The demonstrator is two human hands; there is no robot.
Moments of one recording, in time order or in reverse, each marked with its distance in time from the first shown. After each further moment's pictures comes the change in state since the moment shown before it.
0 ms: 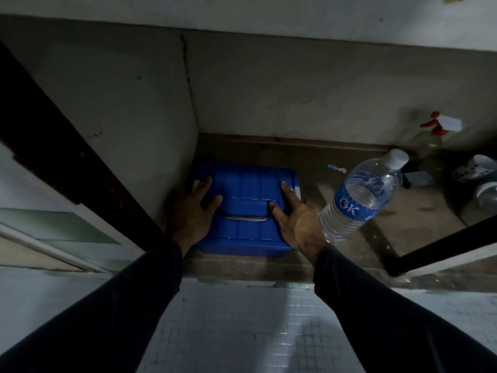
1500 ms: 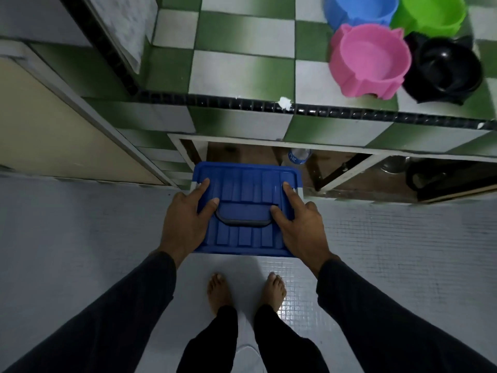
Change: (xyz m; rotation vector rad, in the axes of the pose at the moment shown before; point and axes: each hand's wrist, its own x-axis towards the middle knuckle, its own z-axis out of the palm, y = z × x) left_hand -0.371 0.227 -0.279 0.055 -0.018 -0.073; right_hand -0.401 -0.201 -0.261 -0.067 -0.057 0.080
